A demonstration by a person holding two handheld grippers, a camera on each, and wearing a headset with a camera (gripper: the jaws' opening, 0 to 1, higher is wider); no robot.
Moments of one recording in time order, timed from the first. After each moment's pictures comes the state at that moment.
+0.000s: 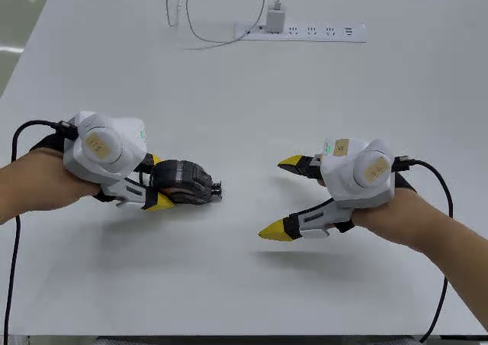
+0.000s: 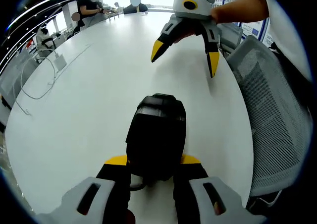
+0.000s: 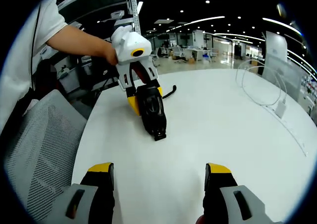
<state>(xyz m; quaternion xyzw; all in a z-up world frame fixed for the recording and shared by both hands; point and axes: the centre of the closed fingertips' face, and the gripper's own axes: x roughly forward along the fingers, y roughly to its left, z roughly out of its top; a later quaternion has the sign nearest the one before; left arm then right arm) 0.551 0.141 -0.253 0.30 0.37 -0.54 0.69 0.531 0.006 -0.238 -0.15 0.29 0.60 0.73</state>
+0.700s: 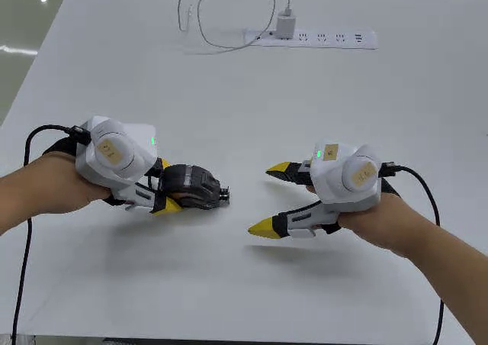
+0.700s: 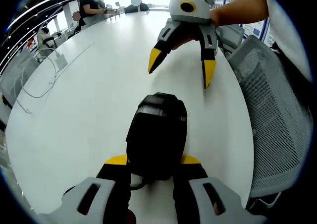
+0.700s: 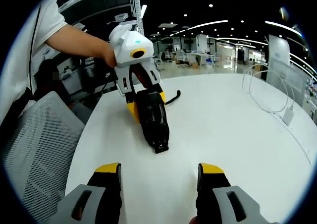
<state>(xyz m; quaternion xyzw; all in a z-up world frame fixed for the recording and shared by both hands) 0.552 0.142 -0.254 0.30 0.37 -0.54 0.70 0.536 0.037 -0.243 -0.15 0.27 0.61 0.73</state>
